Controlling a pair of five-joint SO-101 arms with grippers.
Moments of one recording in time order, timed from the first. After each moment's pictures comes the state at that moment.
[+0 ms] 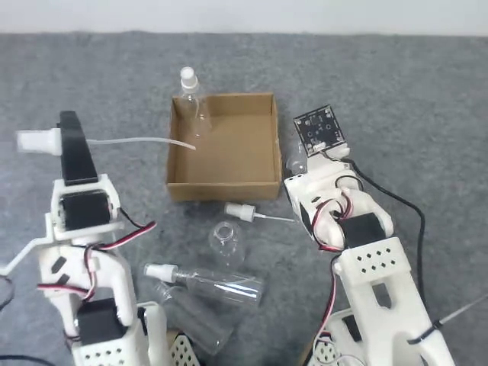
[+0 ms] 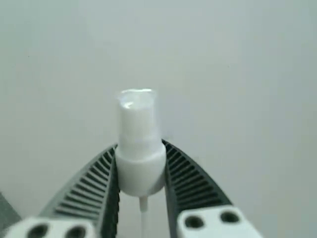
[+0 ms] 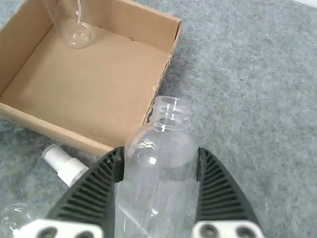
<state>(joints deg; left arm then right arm) -17.1 -95.9 75.6 14.2 71.2 -19.6 -45.5 53.3 42.7 6.5</state>
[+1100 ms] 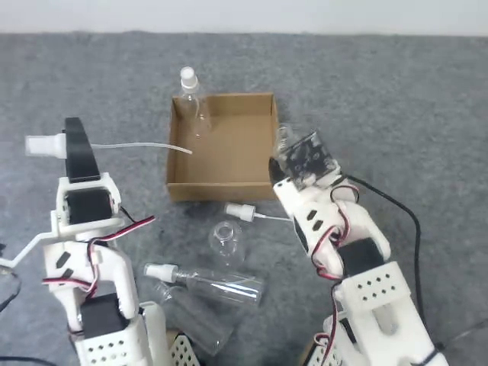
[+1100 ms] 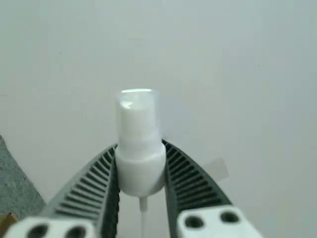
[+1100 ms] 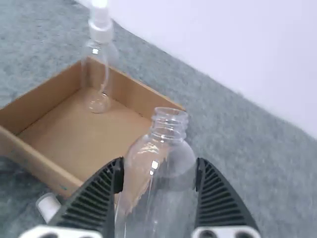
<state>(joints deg) -19.1 -95.8 80.5 14.2 71.3 -24.0 -57.7 63.9 26.6 18.2</state>
